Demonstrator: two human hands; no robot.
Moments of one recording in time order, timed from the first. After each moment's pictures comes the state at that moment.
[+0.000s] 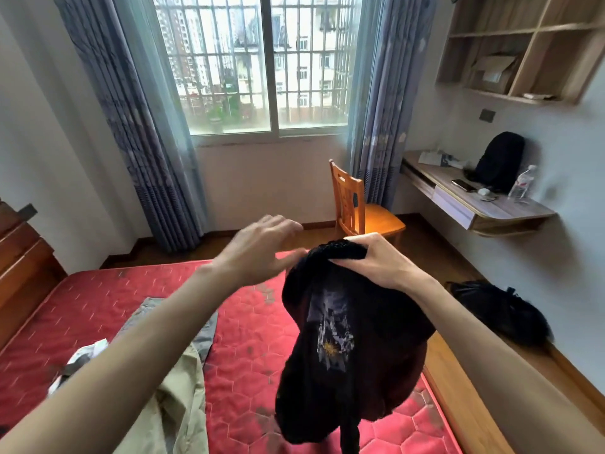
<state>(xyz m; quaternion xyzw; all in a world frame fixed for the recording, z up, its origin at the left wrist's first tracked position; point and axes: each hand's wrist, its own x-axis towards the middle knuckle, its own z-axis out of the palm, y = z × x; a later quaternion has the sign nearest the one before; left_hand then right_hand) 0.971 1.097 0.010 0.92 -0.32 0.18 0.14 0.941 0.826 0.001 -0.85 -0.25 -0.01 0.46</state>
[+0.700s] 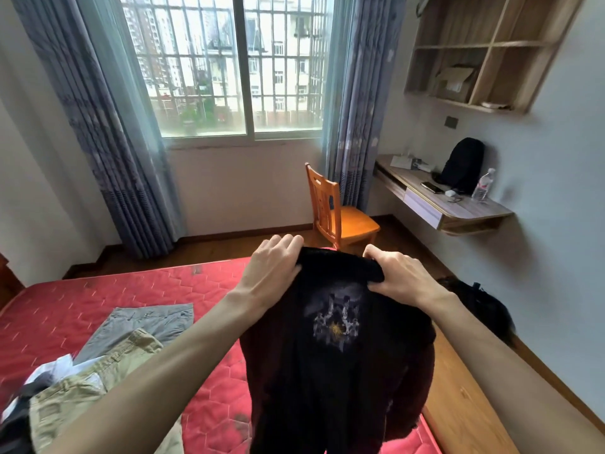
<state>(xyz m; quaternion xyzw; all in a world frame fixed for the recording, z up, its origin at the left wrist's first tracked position) 0.960 1.024 -0.038 0.90 -0.31 0.27 0.11 0.915 0.749 -0.021 -0.99 -0.09 -0.04 0.12</state>
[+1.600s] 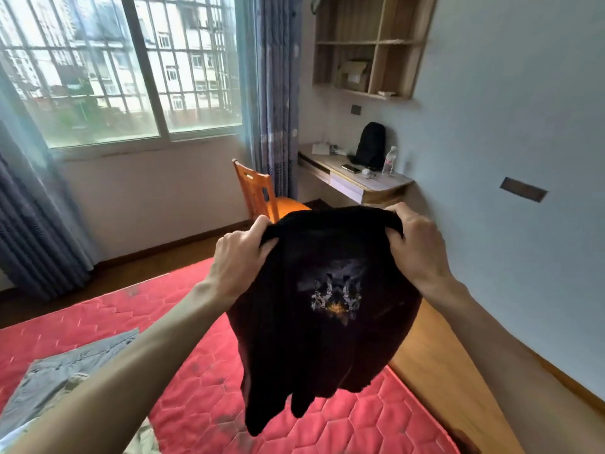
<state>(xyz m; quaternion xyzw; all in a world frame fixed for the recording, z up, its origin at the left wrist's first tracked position) 0.924 1.063 -0.006 0.84 -0.37 0.27 0.29 0.777 0.798 0.030 -0.91 0.15 -0.35 0.15</state>
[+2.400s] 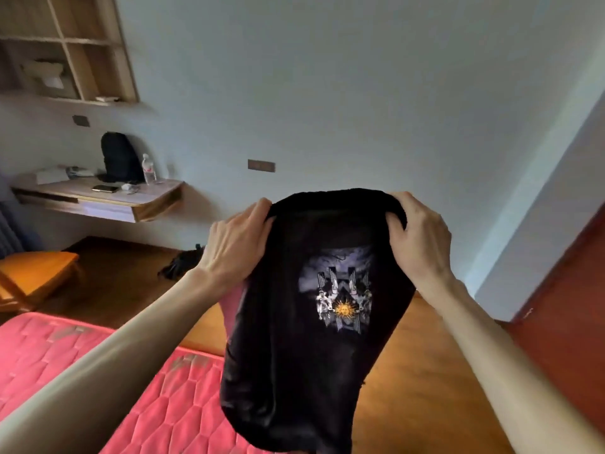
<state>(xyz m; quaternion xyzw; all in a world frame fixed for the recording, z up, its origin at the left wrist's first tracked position) 0.647 0.795 0.050 0.60 -0.69 0.21 0.36 0.363 0.716 0.067 -0.76 0.46 -0.45 -0.05</state>
